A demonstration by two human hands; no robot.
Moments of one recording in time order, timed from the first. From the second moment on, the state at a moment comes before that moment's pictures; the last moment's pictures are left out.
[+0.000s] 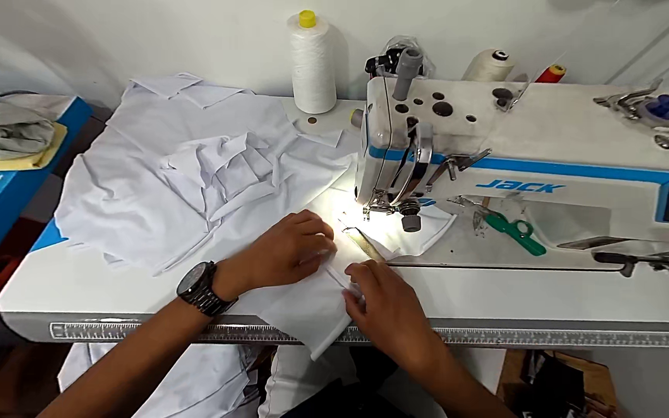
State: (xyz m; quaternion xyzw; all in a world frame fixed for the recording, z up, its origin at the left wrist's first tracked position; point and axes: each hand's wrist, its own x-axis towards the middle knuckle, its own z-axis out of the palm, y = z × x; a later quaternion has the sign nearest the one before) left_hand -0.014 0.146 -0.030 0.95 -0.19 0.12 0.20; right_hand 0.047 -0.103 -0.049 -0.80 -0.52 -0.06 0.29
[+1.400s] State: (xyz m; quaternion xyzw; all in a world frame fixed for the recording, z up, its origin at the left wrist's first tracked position) left_hand -0.028 0.073 -0.057 0.99 -0.01 0.09 0.08; right_hand 0.102 -0.119 -0.056 -0.80 -0.55 -0.04 0.23
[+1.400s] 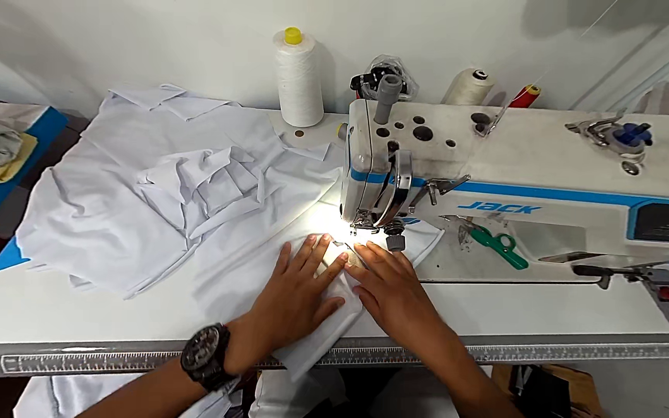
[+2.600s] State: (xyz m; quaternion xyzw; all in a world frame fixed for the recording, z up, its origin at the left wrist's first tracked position) left_hand 0.051 0.164 -0.049 0.96 -0.26 0.05 0.11; right_hand 0.065 -0.101 -0.047 -0.91 -0.39 -0.04 0.15
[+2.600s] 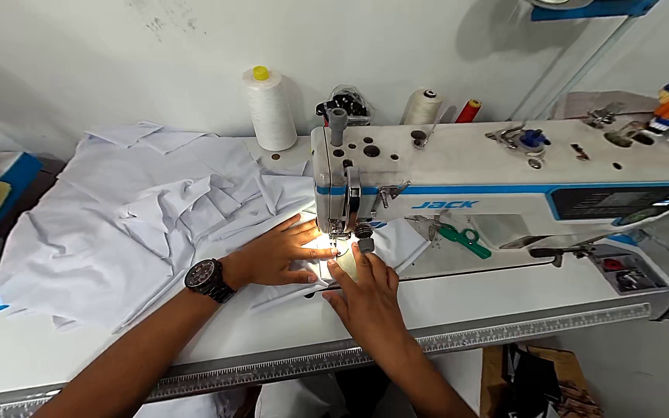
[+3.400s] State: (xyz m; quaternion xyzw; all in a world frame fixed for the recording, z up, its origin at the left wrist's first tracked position) left_hand -0.064 0.109 -0.040 0.94 0.31 0.09 0.06; right_hand 0.018 -0.151 -0.037 -0.81 -0.48 -0.08 0.32
